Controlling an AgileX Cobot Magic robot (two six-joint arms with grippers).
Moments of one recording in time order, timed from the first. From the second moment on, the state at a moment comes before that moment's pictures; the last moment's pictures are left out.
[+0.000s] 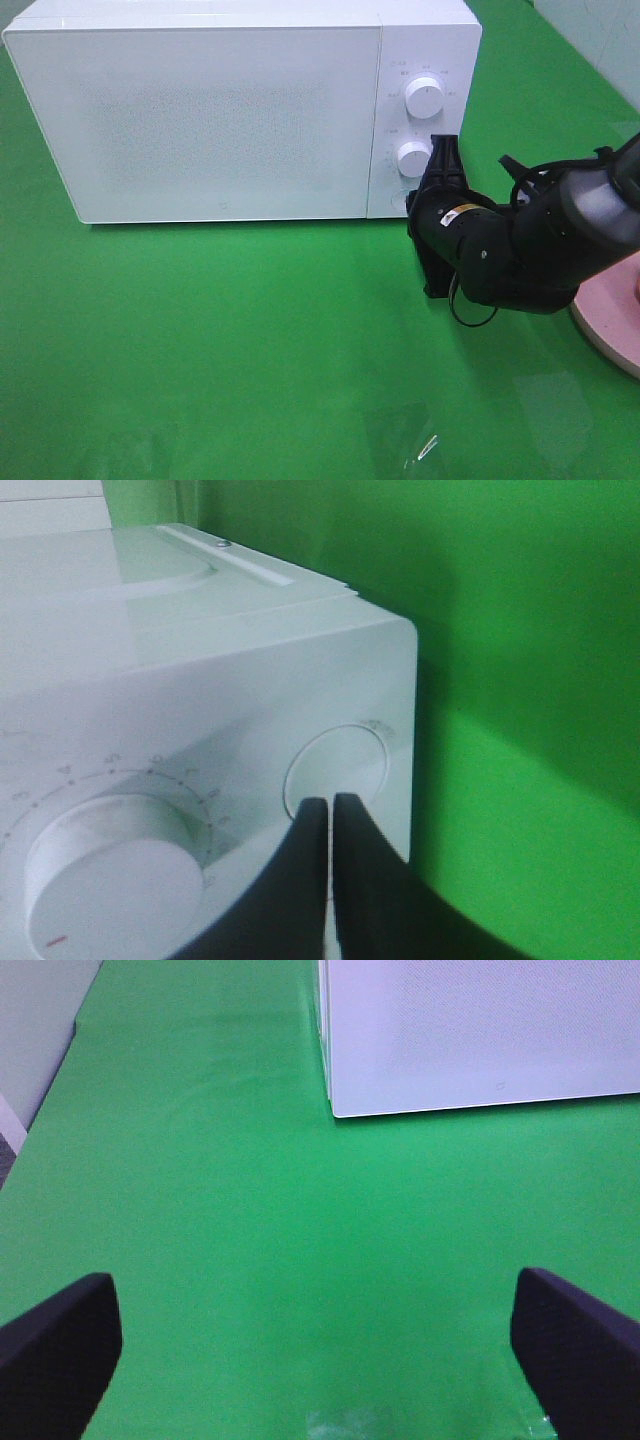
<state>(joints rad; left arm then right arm) 0.03 0.00 -0.50 -0.10 1.05 0.13 0.56 2.05 -0.76 0.58 -0.86 1.36</state>
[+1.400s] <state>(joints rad) 0.03 0.00 -0.50 -0.10 1.05 0.13 0.54 2.17 -0.88 0.57 -0.92 1.42</state>
